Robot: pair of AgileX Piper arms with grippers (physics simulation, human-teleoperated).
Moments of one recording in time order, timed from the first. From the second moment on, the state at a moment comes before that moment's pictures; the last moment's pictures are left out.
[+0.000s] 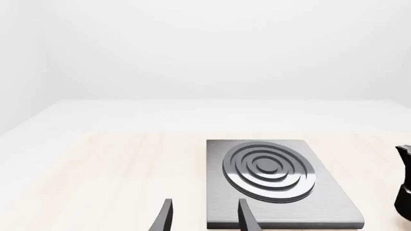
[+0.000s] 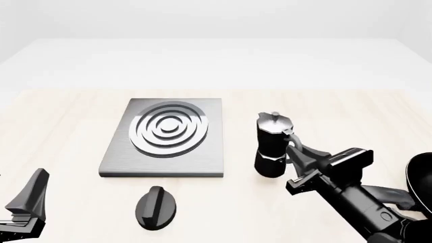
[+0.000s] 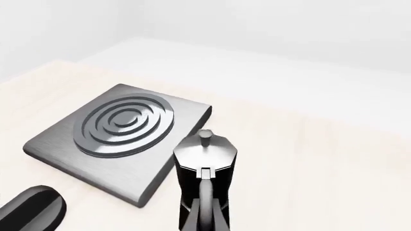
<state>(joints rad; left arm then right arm) 0.00 0.00 0.00 0.00 0.00 0.44 1.45 -0.14 -1.10 0.02</state>
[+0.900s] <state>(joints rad) 0.00 0.00 0.00 0.00 0.00 0.43 1.09 -0.21 -0.81 -0.04</state>
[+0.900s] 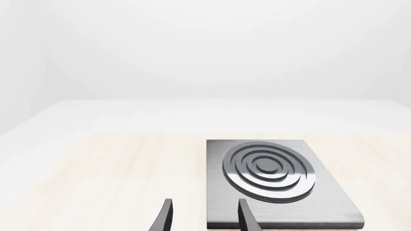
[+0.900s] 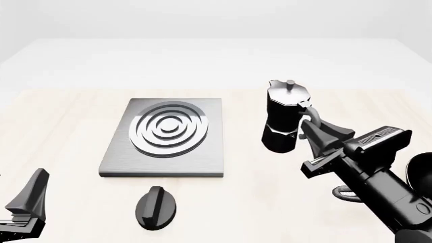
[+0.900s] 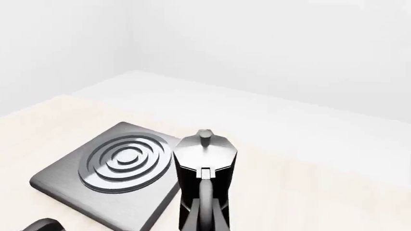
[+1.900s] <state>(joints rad) 0.00 0.00 0.00 0.00 0.00 0.57 1.23 -0.45 -0.80 -0.07</state>
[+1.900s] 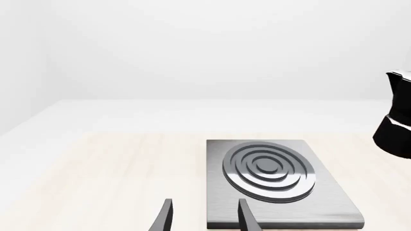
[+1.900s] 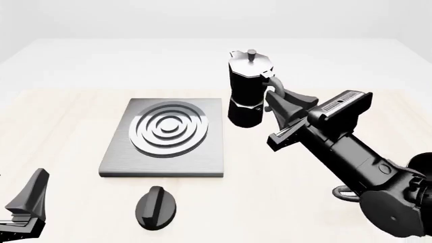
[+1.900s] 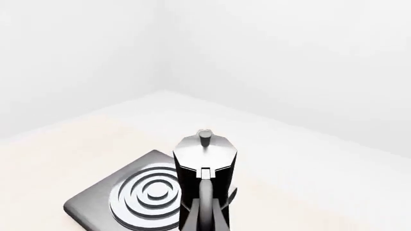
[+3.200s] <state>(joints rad) 0.00 0.00 0.00 0.00 0.00 0.70 1.62 -0.75 -0.94 -0.05</state>
